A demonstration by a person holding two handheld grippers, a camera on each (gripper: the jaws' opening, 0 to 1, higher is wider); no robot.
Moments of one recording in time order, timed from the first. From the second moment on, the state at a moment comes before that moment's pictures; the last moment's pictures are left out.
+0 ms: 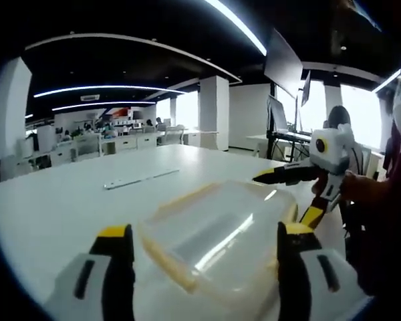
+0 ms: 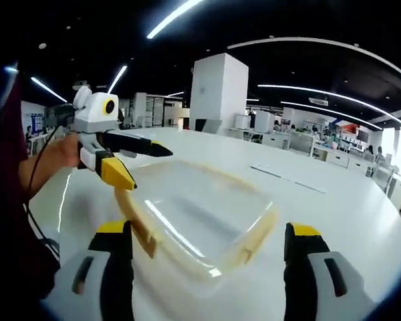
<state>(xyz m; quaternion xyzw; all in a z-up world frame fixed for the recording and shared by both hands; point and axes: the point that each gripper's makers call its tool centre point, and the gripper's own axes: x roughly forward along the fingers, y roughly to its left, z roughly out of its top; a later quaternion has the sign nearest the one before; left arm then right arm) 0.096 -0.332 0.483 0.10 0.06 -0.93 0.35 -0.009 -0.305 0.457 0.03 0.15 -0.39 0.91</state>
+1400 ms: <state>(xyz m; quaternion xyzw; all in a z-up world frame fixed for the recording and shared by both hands) 0.099 -0.330 0.481 0.09 0.07 -0.93 0.34 -0.001 -0.310 0.451 0.05 0.16 -0.37 0.91</state>
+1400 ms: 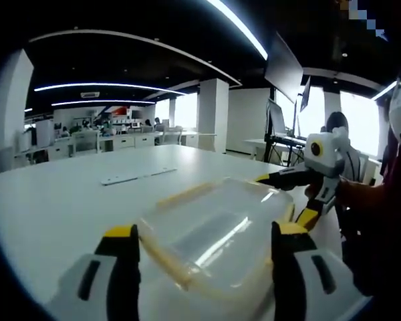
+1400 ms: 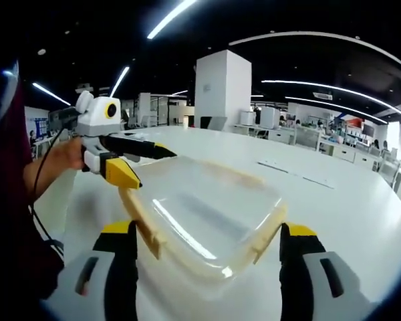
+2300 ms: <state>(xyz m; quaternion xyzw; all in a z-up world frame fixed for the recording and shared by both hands) 0.100 -0.330 0.481 0.09 0.08 -0.93 0.34 -0.008 -0.313 0.456 0.04 0.16 -0.40 0.90</state>
